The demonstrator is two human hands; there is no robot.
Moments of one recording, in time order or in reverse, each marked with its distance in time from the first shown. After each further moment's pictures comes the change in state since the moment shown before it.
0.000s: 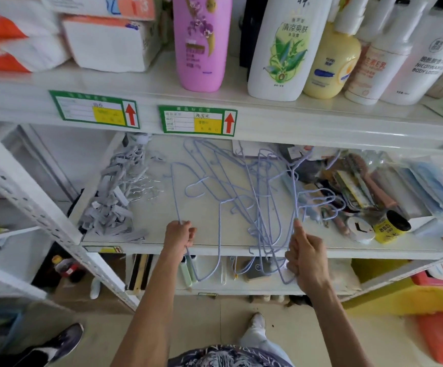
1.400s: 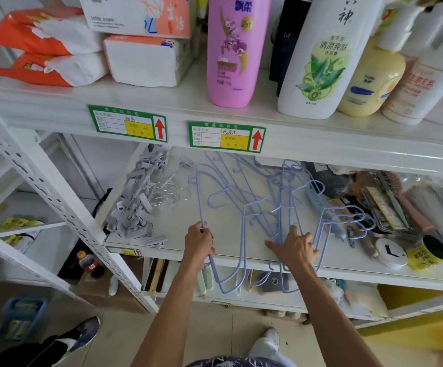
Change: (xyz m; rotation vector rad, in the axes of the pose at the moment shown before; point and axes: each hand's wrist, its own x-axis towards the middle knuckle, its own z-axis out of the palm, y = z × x) left_hand -0.013 0.004 0.001 0.120 0.006 0.142; right_hand 0.104 0.047 0.054 -1.425 0.095 0.112
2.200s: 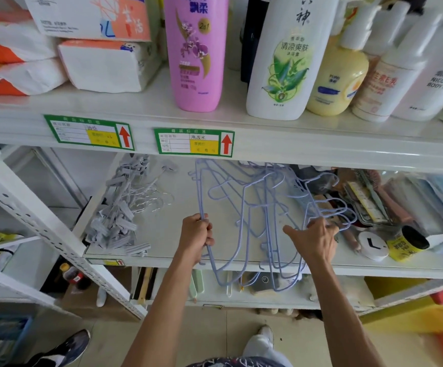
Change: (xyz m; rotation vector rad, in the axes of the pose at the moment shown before) left_hand -0.016 0.049 0.031 -0.190 -0.076 -0.029; right_hand 0.015 0.048 -0.051 0.358 0.246 0.171
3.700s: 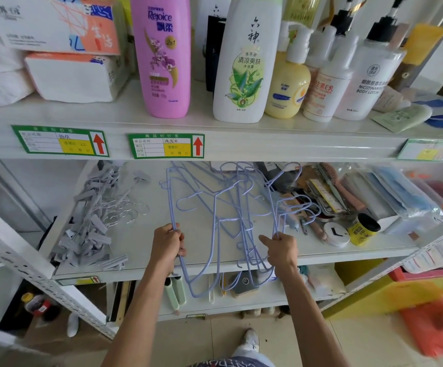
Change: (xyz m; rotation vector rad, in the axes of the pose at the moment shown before) left_hand -0.008 -0.001 -0.017 0.073 -0.023 0.031; right_hand -0.031 0.026 0.019 0.656 -0.226 0.083
